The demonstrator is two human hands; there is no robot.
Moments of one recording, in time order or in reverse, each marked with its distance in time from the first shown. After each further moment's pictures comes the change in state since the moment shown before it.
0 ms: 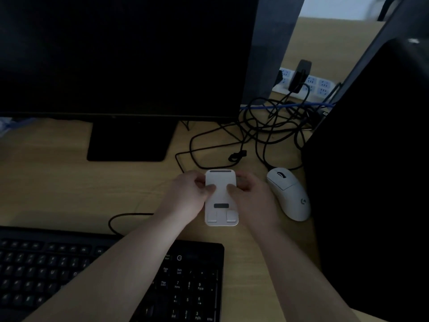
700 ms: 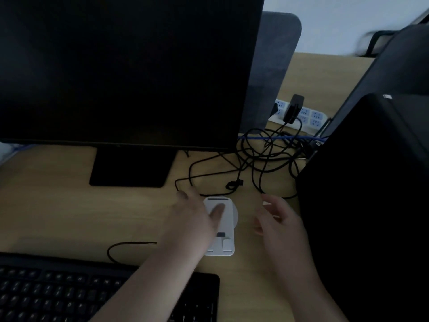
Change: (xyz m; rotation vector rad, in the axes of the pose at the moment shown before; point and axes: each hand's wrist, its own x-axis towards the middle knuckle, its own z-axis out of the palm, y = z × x) left_hand -0.019 0.039 0.002 0.439 0.179 0.008; right_hand -0.019 -0.017 -0.047 0.092 0.180 0.039
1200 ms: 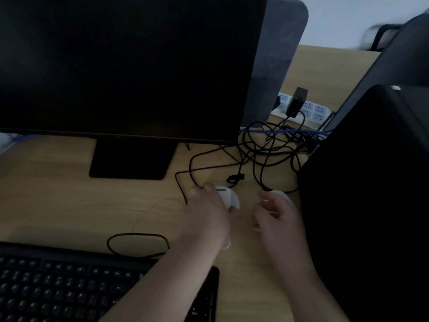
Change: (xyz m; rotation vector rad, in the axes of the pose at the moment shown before) left_hand 0.005 0.028 0.025 0.185 -0.099 -0.057; right_hand 0.000 0.006 0.005 -0.045 -0.017 -0.004
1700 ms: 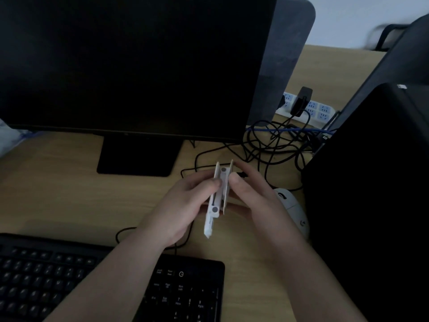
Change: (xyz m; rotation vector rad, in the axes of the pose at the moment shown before) left_hand -0.007 -0.062 -0.054 -1.198 -0.382 0.234; right_hand 0.005 -0.038 0.020 0.214 -0.482 -0.124
